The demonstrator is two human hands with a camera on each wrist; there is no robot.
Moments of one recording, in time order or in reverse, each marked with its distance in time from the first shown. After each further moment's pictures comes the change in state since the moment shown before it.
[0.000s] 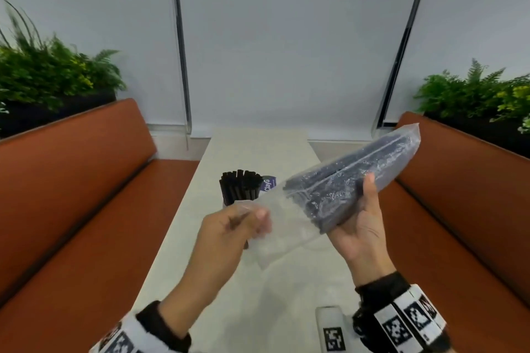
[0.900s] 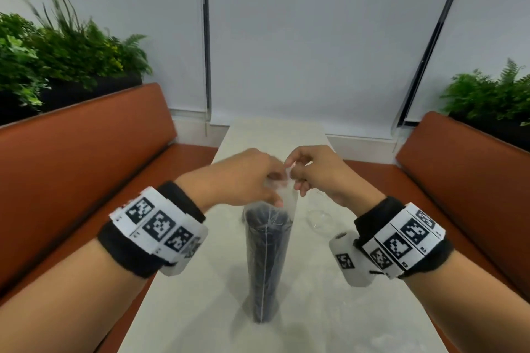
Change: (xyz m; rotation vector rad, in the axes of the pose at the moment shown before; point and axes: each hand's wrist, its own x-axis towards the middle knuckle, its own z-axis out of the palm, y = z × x) left_hand 0.050 0.054 -0.034 1.128 -0.523 0.211; right_hand -0.001 0.019 0.080 -1.479 -0.400 -0.027
